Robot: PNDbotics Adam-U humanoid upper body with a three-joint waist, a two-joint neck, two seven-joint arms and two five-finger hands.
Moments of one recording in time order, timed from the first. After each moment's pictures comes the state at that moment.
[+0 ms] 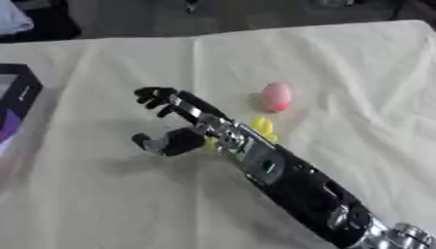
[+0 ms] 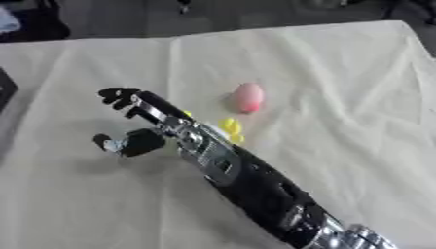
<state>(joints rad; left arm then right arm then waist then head) -0.63 0.84 -0.19 -1.72 -0.44 0.62 -0.38 -0.61 -0.22 0.46 -1.52 0.21 0.07 0.05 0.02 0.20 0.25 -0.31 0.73</state>
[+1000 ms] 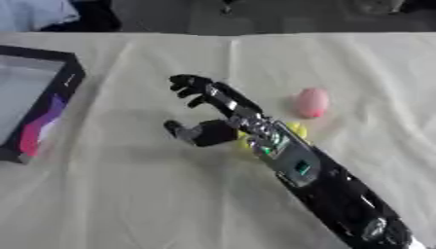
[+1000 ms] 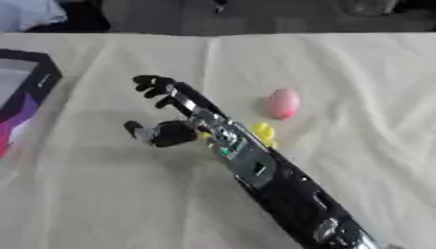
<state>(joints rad) -0.63 0.85 -0.11 -1.46 -0.44 0.62 -0.24 -0.62 -0.23 0.46 -1.57 0.17 0.08 0.04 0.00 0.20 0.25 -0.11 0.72</state>
